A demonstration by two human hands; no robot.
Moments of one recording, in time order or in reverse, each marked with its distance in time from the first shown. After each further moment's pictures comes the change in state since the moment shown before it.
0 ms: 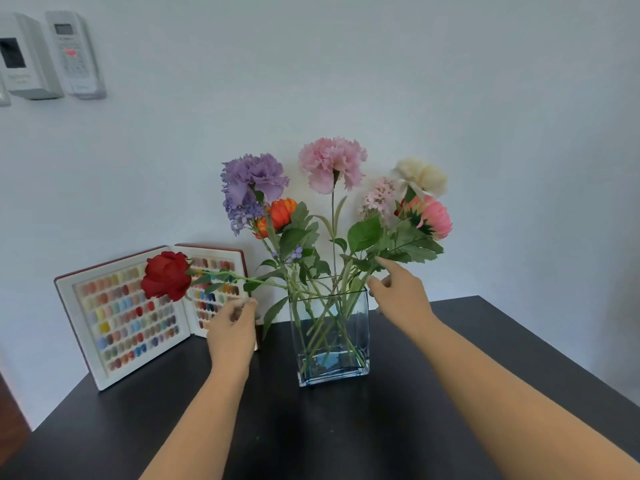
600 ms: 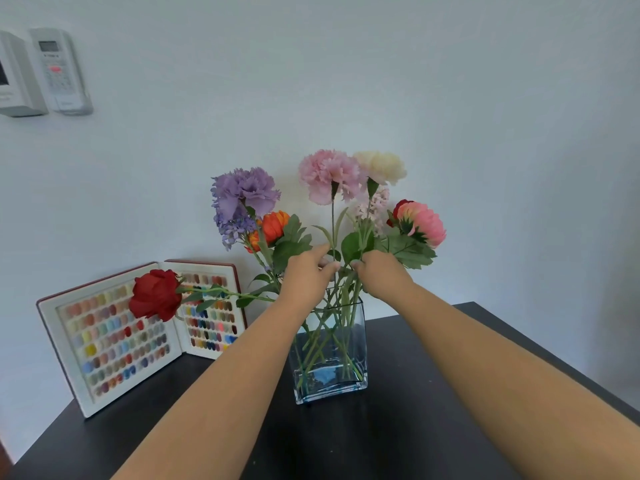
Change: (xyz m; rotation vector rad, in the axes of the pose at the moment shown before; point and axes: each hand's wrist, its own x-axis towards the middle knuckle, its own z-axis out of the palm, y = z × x) left_hand 0.032 0.084 0.114 0.331 -0.471 0.492; right_hand 0.055 -0.042 -0.007 -0.399 -0.147 0.071
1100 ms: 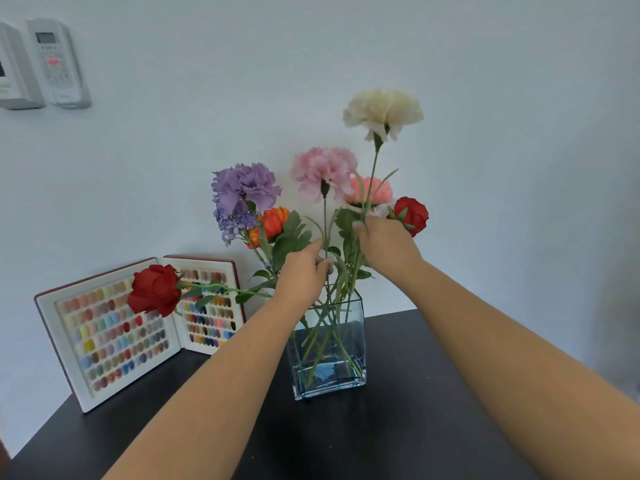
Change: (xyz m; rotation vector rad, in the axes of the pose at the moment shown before) left_hand -0.007 0.003 -0.007 0.108 0.019 0.098; right_hand -0.007 -0.017 -0.035 -0.032 0.296 -0.240
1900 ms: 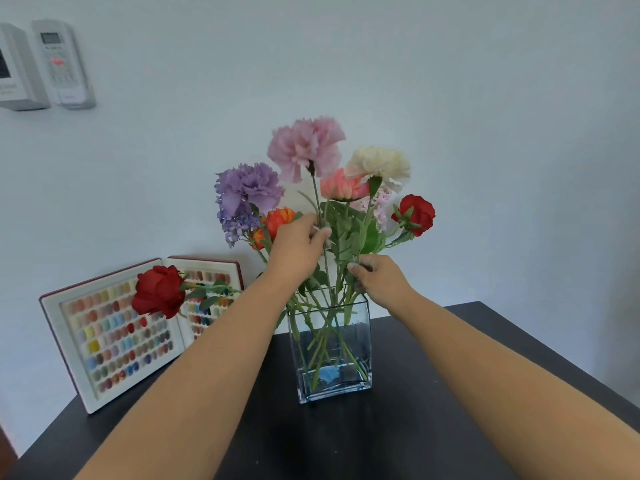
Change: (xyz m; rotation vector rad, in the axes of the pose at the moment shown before) left_hand 0.027 0.013 -0.033 -0.048 0.058 0.019; right_hand -0.019 0.027 0.061 0.648 -0.166 0.175
